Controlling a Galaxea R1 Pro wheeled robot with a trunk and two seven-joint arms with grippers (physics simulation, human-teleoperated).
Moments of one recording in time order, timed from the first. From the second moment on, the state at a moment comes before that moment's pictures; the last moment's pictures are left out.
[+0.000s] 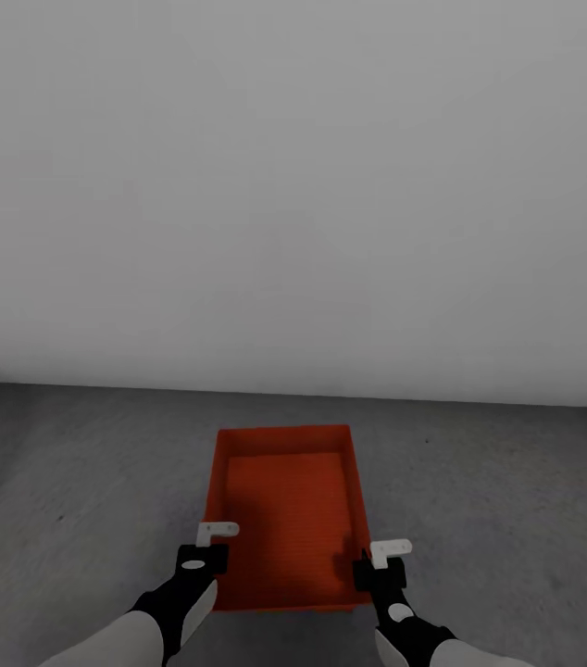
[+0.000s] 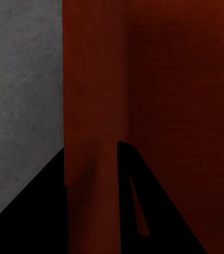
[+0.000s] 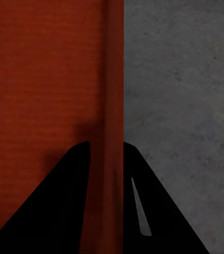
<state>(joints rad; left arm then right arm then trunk) -0.64 -0.12 -0.15 -0.24 0.09 0.03 0.30 -0.62 0.12 0.55 -0.06 -0.38 -0.39 -0.23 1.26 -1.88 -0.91</state>
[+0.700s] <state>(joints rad) -0.64 -0.11 -0.15 -0.23 0.10 0.03 0.30 -0.61 0.12 0.54 -0.06 -0.37 -0.39 -0.23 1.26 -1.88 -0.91</state>
